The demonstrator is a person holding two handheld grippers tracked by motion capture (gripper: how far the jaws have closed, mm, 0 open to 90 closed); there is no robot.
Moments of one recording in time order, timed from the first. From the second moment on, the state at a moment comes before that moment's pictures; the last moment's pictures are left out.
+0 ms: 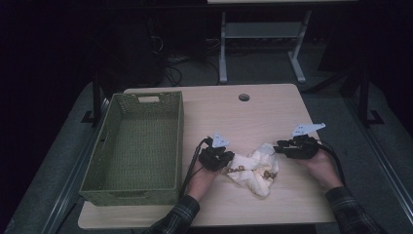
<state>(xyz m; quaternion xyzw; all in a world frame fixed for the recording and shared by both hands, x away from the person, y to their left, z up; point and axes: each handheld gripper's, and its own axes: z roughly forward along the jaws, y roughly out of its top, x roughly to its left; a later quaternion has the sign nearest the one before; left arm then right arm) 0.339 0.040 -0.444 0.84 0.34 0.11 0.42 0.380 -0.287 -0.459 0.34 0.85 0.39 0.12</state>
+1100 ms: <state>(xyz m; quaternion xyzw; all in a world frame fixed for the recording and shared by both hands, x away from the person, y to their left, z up) 0.352 0.050 -0.412 0.79 0.37 0.17 0.45 0.373 -0.345 -0.425 0.37 0.81 0.42 0.16</state>
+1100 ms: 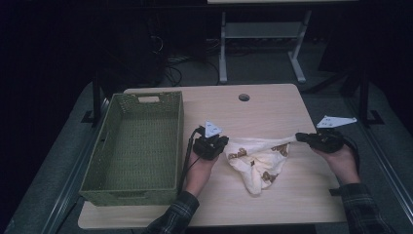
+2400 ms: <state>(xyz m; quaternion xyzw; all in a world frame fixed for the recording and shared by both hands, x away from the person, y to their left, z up) 0.364 0.036 -0.423 0.82 0.37 0.15 0.41 0.382 -0.319 -0.445 0.37 0.83 0.40 0.11</state>
